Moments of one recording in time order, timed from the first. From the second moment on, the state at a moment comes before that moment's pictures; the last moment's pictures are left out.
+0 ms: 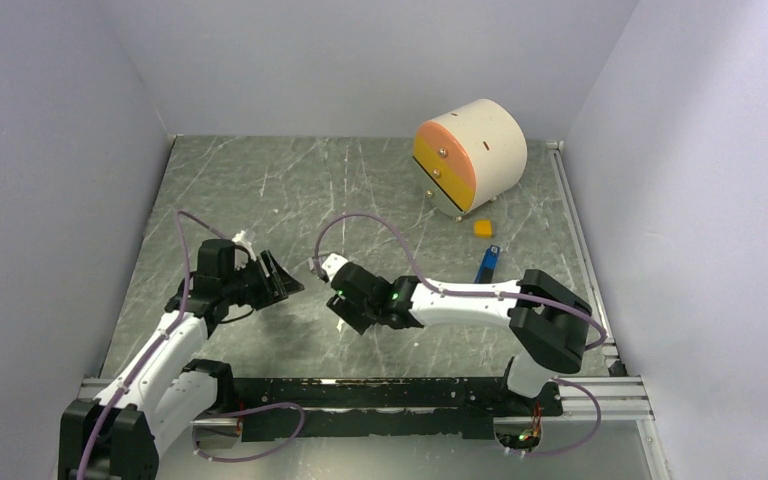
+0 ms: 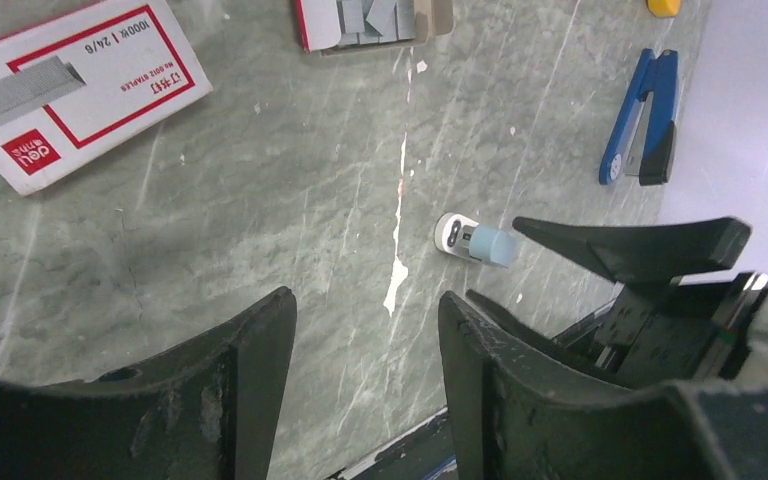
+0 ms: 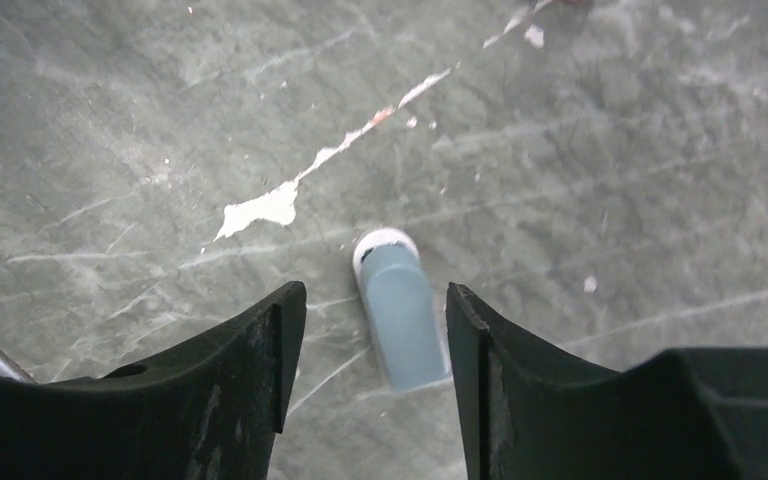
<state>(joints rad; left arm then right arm) -0.16 0.88 0.41 -0.29 0.45 -0.67 1.14 1.64 0.98 -0.28 0.22 0.07</state>
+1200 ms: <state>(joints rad) -0.45 1.09 0.35 0.03 0.51 -0.82 0.97 1.52 0.85 -0.08 -0.16 -0.17</state>
